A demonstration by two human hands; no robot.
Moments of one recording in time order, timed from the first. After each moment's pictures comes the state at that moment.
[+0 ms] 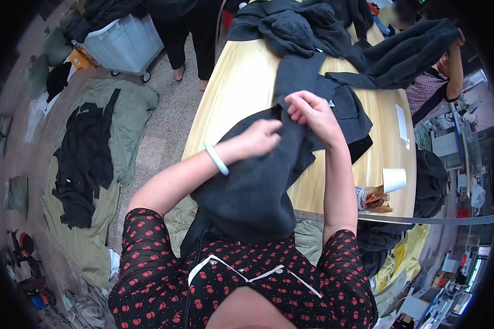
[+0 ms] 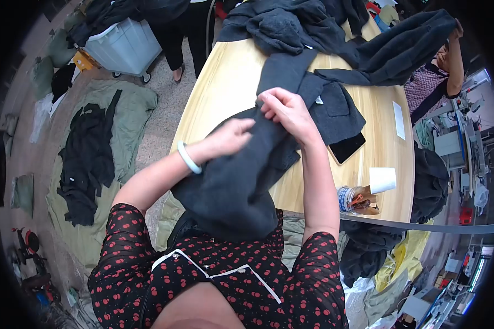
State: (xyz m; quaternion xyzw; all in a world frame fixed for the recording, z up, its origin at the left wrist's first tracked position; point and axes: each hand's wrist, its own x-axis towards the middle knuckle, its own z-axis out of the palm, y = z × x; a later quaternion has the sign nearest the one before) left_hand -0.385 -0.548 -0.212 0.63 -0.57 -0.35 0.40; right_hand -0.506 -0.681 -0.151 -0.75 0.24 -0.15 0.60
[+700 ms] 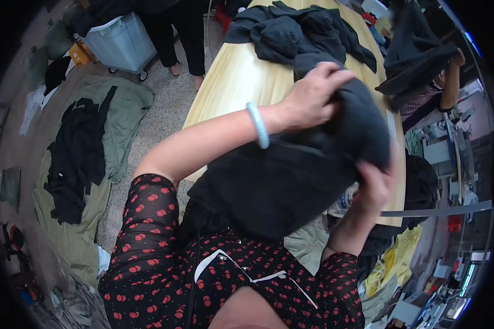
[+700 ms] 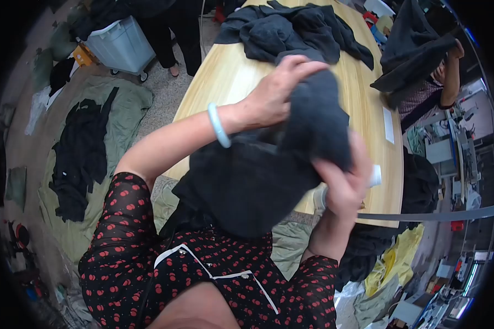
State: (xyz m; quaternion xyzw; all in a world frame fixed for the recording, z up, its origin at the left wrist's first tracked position) left_hand -0.432 -0.607 -0.098 0.49 -0.67 0.01 0.56; right_hand -0.631 -0.596 -0.065 -0.70 0.18 -0.48 0.50
